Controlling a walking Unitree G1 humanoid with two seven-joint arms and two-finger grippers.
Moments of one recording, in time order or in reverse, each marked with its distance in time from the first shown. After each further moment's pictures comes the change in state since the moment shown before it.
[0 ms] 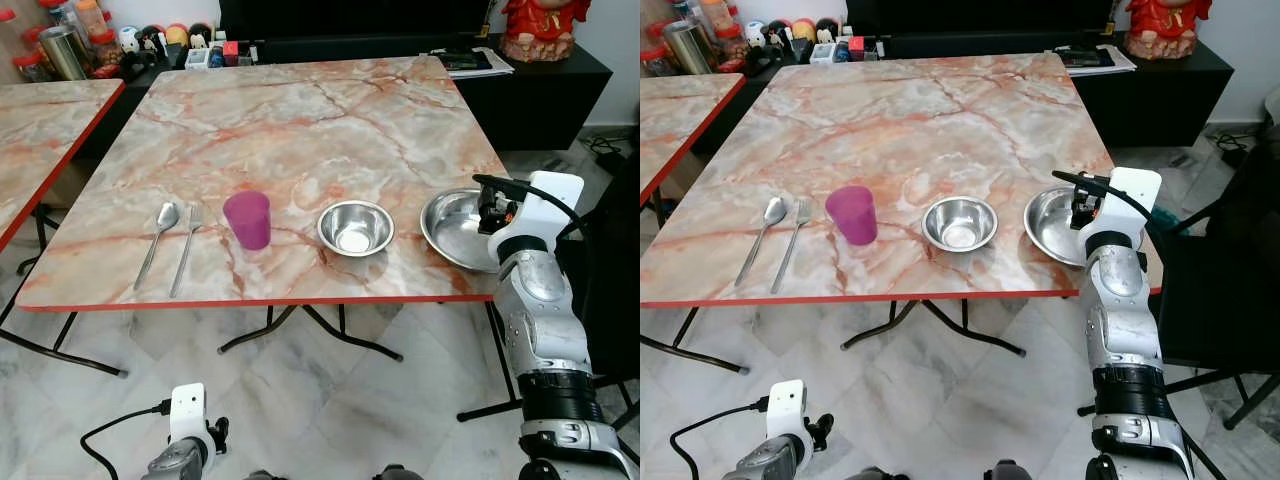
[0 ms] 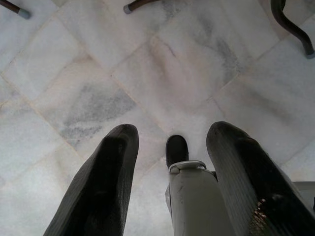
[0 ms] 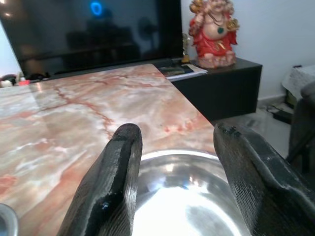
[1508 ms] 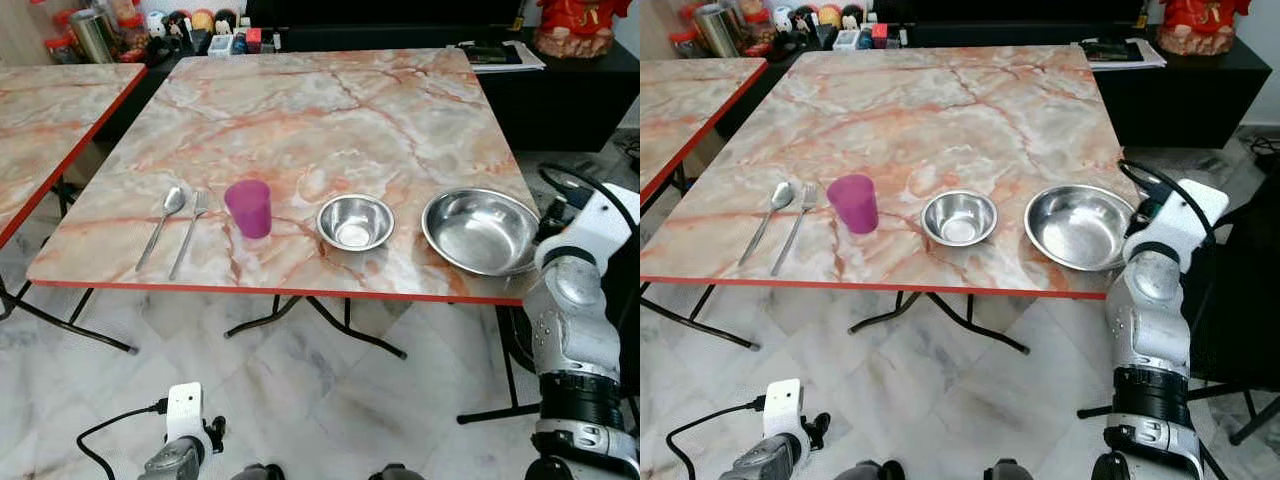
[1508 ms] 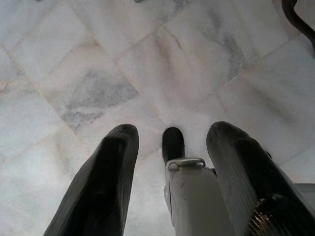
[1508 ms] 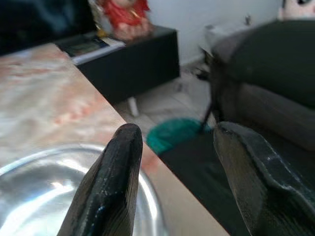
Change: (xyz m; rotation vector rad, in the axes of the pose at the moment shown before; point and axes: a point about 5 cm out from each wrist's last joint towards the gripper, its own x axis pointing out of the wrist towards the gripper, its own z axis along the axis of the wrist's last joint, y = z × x) left arm 0.000 0.005 0.003 0.002 -0.009 0.006; right arm -0.009 -0.048 -0.008 0.069 0.114 -0.426
